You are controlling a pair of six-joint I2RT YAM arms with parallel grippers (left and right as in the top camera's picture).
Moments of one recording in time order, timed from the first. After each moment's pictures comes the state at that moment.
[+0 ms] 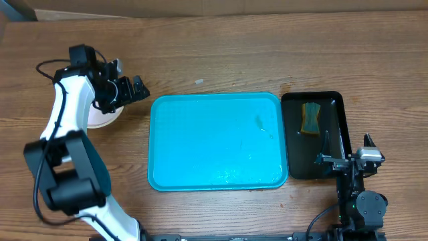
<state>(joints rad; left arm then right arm) 0.23 1.89 1.47 -0.88 0.38 -0.05 0.01 0.01 0.02 -0.02 0.09 0.01</state>
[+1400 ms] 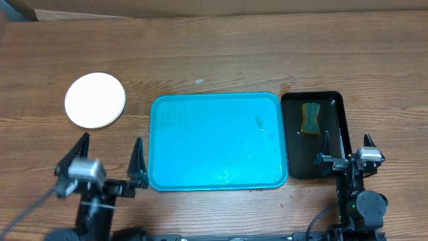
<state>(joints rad) 0.18 0.24 0.77 -0.47 0.30 -0.08 0.01 0.01 0.02 -0.02 0.09 0.01</state>
